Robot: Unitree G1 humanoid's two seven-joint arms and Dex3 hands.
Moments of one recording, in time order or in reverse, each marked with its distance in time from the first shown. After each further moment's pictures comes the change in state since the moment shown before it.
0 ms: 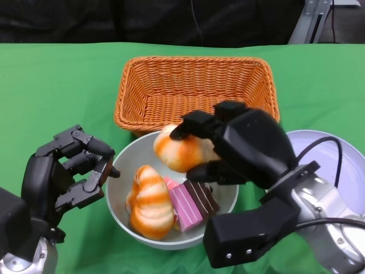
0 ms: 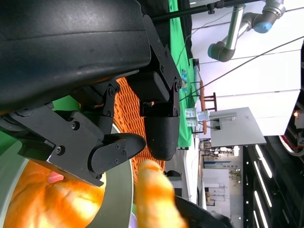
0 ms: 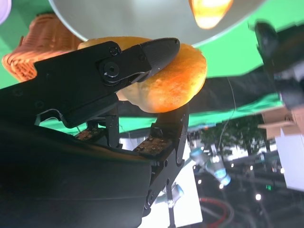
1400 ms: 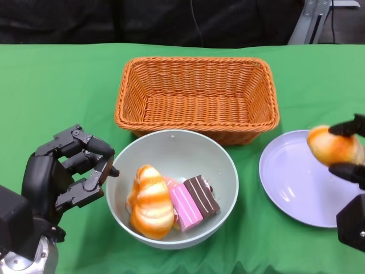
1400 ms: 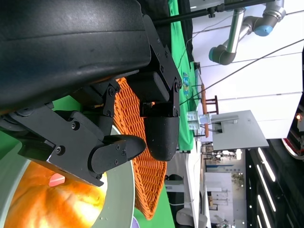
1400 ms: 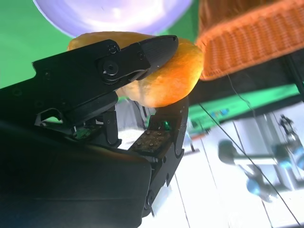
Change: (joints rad) left arm -0.004 0.002 -0.003 0.000 0.020 -0.002 0.027; right arm 0.355 -0.210 -0.477 0.001 0.206 -0.015 -0.052
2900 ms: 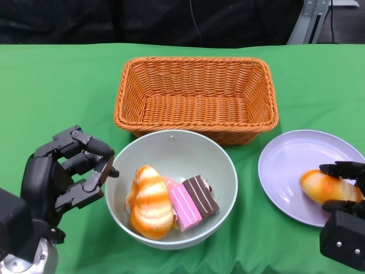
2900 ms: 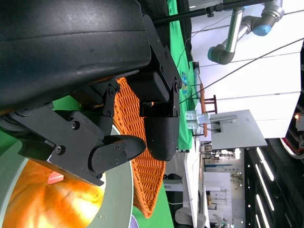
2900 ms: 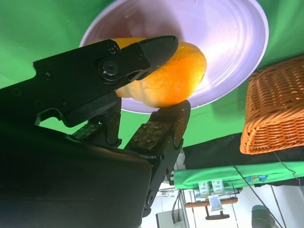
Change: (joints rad) left arm 0.016 -0.001 -0.004 -0.021 -0.010 0.004 0.005; right arm -0.028 -0.027 0.152 0.204 -0.037 0.071 -0.024
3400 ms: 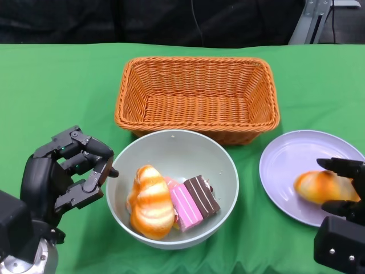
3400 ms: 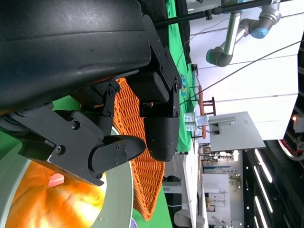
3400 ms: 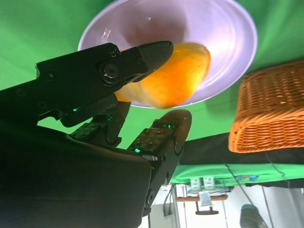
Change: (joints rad) left arm -0.006 0.000 0.001 0.026 -0.004 -0.034 -0.001; right arm 0.055 -0.007 0.015 -0.195 -0.071 0.108 0.071
